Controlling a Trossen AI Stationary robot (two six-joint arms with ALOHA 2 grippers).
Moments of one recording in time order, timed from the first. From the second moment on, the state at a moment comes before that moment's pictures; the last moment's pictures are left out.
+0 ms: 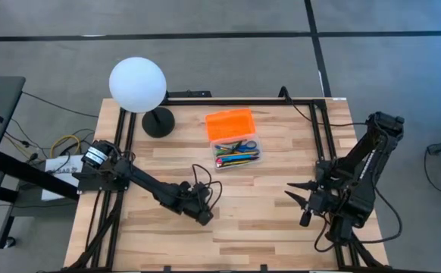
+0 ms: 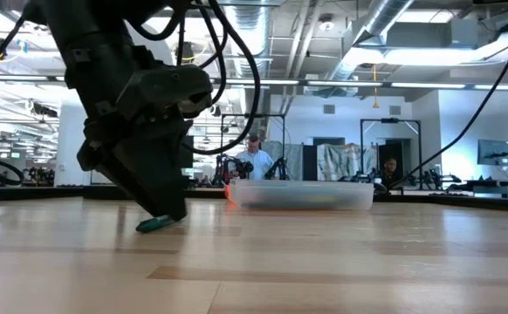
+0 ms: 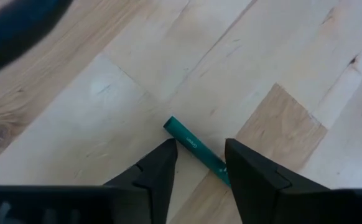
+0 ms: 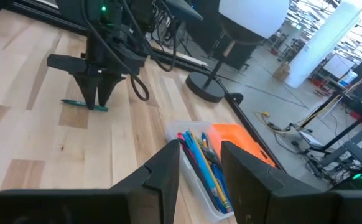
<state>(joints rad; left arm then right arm) -0.43 1.89 1.04 -0.40 -0.27 -1.12 1.12 1.28 0.85 -1.01 1.31 0.92</state>
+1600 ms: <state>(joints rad) -0.30 1.89 1.06 -0.45 -0.01 -0.28 1.09 1.28 0.85 -0.97 1.27 0.91</state>
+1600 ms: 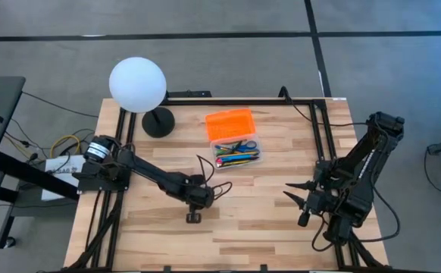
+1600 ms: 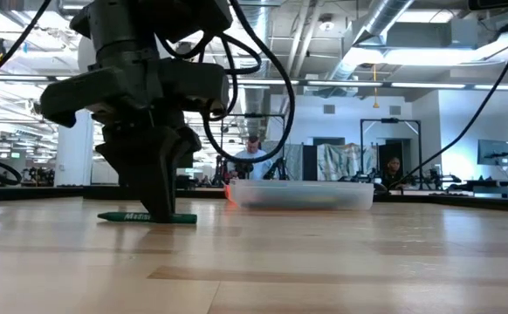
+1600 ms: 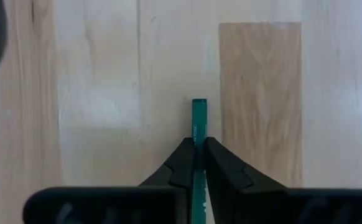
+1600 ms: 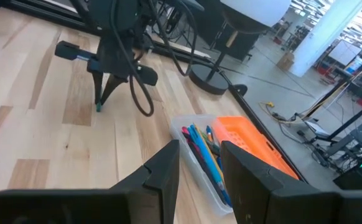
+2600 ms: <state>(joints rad) 0.03 1.90 1.42 -0.46 -0.36 0.15 1.09 1.28 0.85 -0.98 1.25 0.91</state>
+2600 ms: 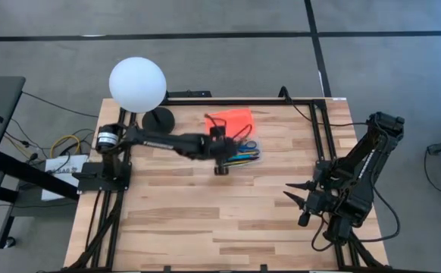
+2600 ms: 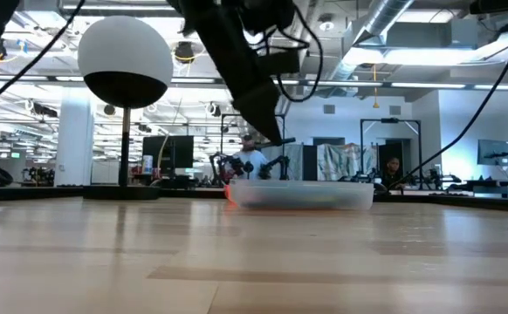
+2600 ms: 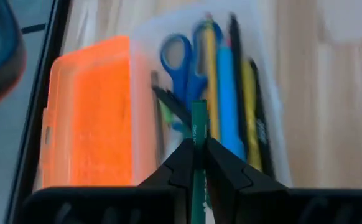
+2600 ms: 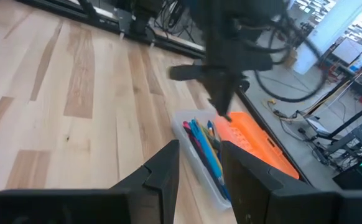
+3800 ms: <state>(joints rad) 0.15 1.97 1.42 -0.40 -0.23 0.18 1.09 1.28 0.83 -0.98 1.23 0.91</state>
